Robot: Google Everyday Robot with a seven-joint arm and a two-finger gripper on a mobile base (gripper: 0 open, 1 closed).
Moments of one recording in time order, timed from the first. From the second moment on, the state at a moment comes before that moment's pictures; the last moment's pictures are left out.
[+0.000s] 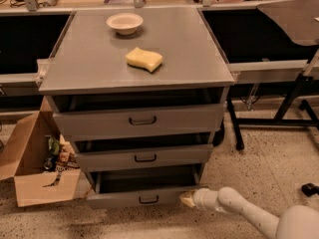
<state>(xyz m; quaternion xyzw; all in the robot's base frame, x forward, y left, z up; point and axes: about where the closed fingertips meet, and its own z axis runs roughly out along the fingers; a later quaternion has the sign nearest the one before) 0.573 -0.151 0.176 -0.34 0.84 0.24 0.34</state>
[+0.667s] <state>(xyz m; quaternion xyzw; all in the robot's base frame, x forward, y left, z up) 0.613 -0.132 0.182 -0.23 0.85 0.26 0.39</state>
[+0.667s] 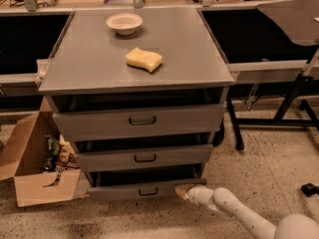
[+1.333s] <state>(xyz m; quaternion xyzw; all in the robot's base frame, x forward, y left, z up) 0.628 -0.141 0.182 -0.21 0.85 0.26 0.40</state>
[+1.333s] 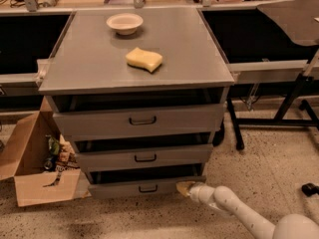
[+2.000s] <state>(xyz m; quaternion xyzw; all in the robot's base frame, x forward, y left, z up) 0.642 -0.128 0.179 -0.20 0.85 0.28 0.40</state>
